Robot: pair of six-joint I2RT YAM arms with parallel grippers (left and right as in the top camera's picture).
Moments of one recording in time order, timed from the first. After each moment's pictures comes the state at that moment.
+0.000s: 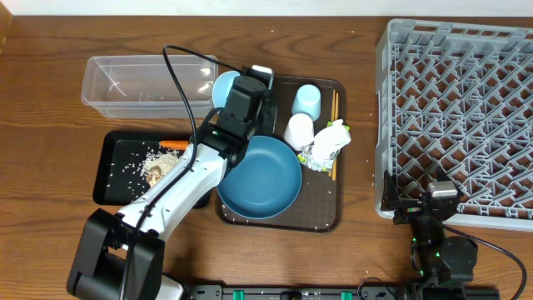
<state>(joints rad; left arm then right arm) -0.47 1.61 1.04 -0.12 -0.09 -0.18 -0.01 0.01 0.01 -0.06 -0.09 0.00</state>
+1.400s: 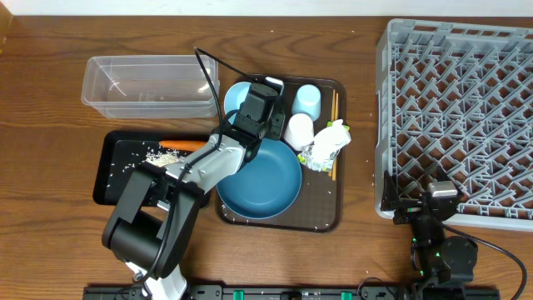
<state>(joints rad) -0.48 1.85 1.04 0.03 -0.08 -0.14 -0.01 0.01 0.01 -0.06 -0.09 0.00</state>
